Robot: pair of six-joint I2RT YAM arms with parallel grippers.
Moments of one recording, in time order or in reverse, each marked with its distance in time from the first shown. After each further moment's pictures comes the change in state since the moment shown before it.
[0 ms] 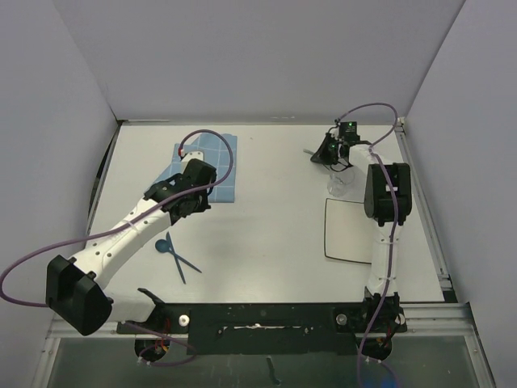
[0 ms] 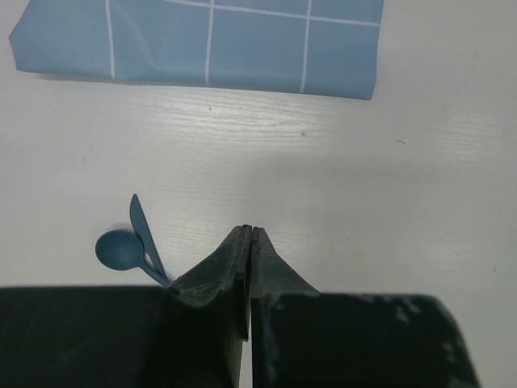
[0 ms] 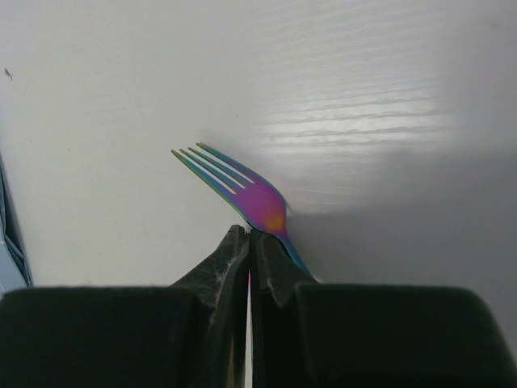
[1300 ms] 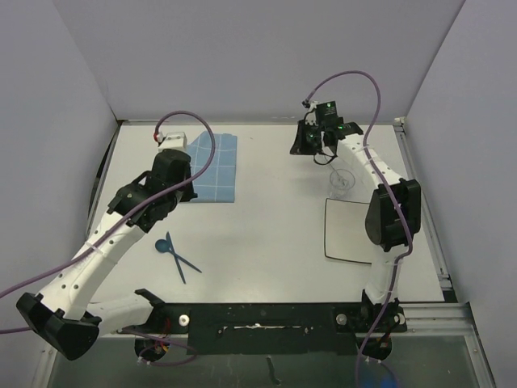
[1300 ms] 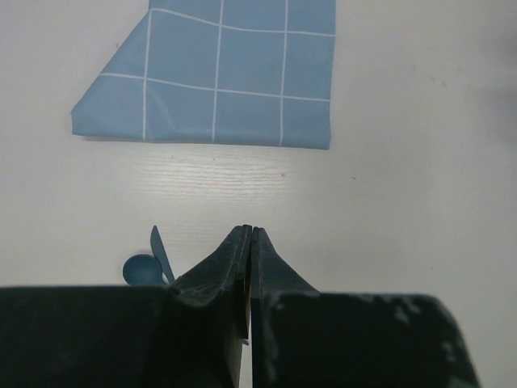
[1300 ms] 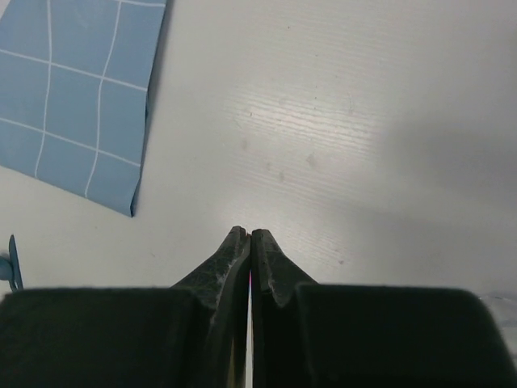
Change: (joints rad) left arm 0.027 -0.159 0.137 -0.038 0.019 0.085; right arm 0.206 -0.370 0.008 -0.307 0.059 -0.196
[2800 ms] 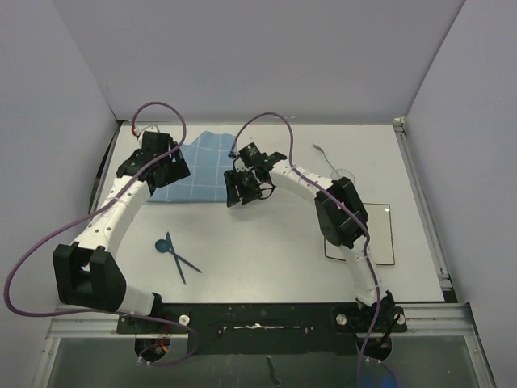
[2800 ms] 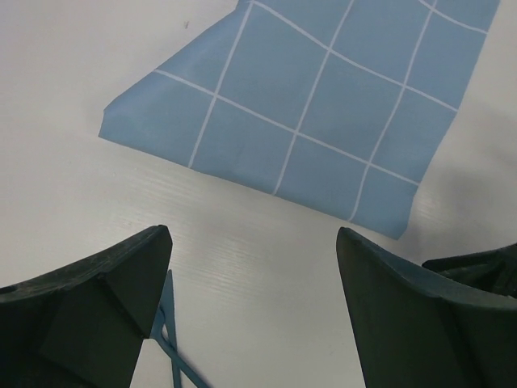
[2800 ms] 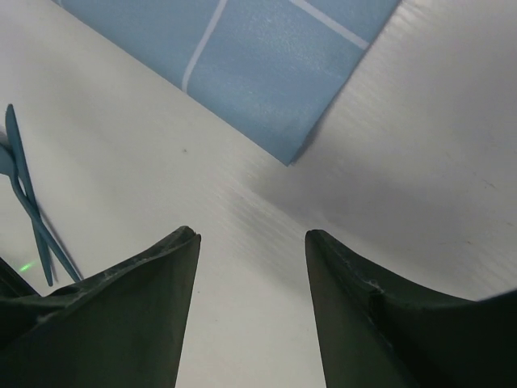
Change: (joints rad) left arm 0.361 0.282 -0.011 0.171 0.148 -0.043; right arm 0.411 0.288 0.071 -0.053 -0.053 0.079
